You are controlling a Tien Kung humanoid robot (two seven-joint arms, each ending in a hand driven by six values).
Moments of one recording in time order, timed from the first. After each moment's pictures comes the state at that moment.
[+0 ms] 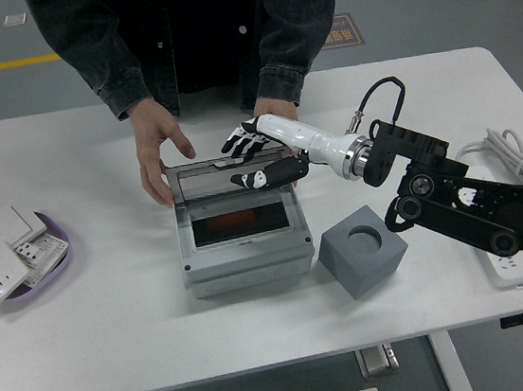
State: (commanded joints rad) left arm 0.01 0.14 -1.46 -0.18 1.30 -0.06 0.24; right arm 0.79 -0.40 0.50 1.38 -1.32 -0.04 -0.08
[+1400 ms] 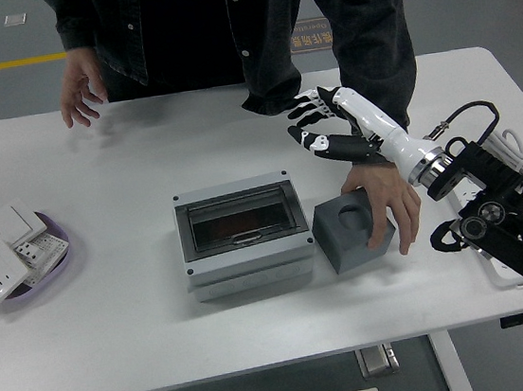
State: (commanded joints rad) left arm 0.02 0.13 -1.45 -0.18 1.28 -0.06 0.24; right arm 0.35 -0.40 1.00 1.52 -1.38 -0.15 0.08
